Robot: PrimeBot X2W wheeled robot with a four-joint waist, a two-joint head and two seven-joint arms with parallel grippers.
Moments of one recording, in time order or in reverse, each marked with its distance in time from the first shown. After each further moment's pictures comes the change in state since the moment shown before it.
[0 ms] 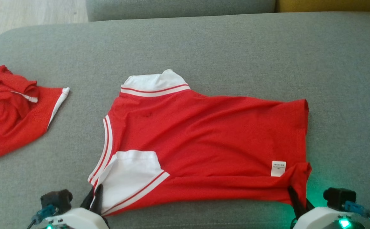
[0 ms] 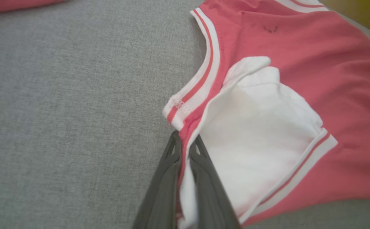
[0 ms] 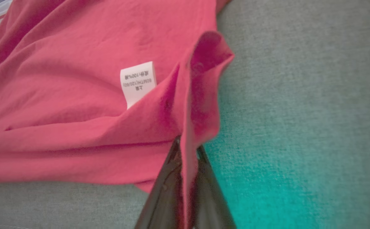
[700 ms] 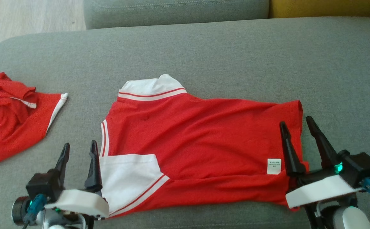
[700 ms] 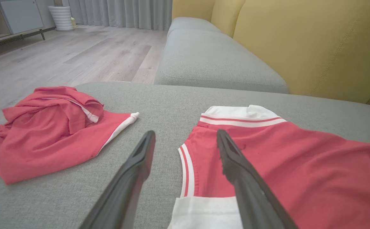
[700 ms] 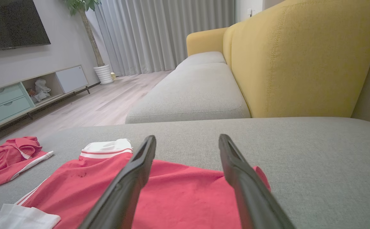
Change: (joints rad) left arm -0.063 0.013 -0.006 -0.172 0.157 0.106 -0.205; right arm -0.068 -0.001 0.071 -0.409 -0.128 0.000 -0.160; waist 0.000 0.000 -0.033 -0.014
